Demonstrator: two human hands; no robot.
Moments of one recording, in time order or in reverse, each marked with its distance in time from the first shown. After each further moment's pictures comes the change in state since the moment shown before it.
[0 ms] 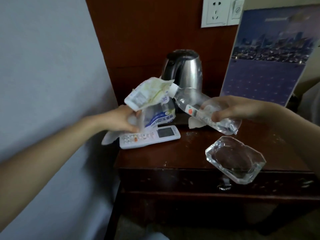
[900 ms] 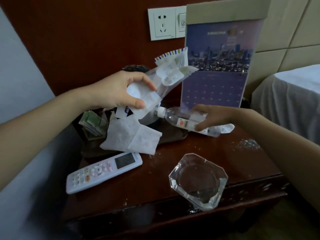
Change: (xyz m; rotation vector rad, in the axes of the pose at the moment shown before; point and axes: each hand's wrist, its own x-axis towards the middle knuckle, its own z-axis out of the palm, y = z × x) left_hand 0.072 0.132 -0.062 -0.293 0.077 0.476; right_hand 0.004 0.071 -0.056 -0.283 0.165 0.324
